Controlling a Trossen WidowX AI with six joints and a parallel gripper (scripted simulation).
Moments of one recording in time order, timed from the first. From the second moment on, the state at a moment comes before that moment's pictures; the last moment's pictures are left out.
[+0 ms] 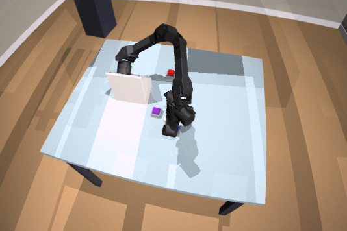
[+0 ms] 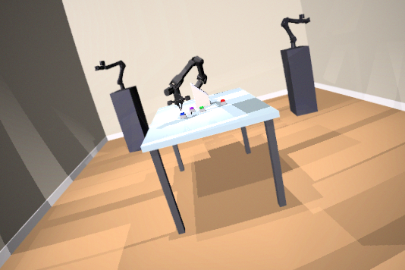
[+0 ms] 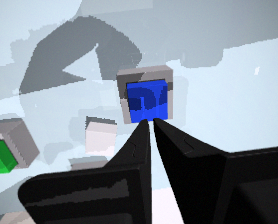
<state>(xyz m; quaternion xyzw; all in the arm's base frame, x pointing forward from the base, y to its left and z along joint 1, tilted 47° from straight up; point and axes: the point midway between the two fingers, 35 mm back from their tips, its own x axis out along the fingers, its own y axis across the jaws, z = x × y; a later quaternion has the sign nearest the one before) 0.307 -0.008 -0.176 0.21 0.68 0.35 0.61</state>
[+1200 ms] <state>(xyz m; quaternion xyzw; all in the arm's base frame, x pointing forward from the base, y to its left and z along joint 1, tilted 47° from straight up) 0.307 0.013 -0.198 0.20 0.67 0.34 0.62</state>
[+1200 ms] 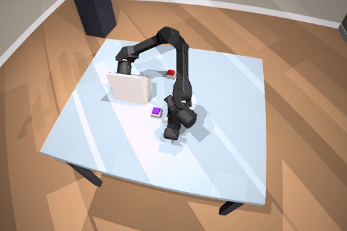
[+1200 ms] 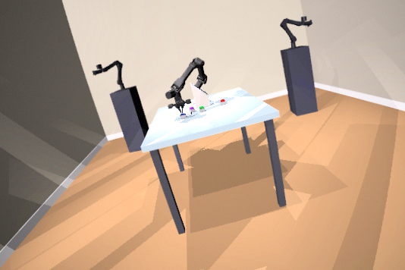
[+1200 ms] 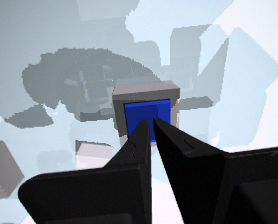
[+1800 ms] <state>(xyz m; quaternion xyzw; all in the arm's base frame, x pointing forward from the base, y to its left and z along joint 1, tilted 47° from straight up) 0.317 -0.044 -0.142 0.21 0.68 0.34 0.62</state>
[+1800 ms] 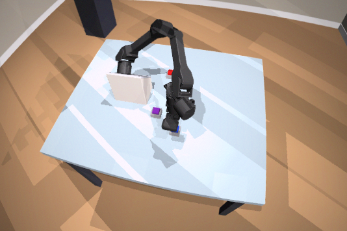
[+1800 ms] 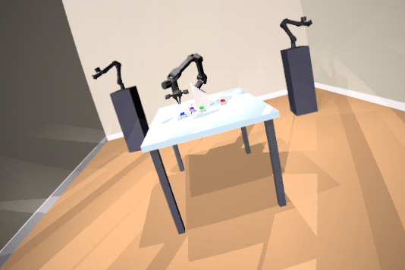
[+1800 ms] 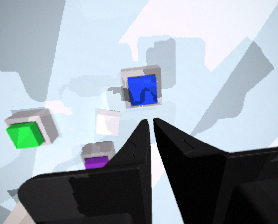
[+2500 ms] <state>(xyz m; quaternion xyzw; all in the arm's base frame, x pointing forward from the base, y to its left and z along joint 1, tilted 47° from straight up) 0.259 0.046 -0.017 0.20 0.68 0.34 0.62</state>
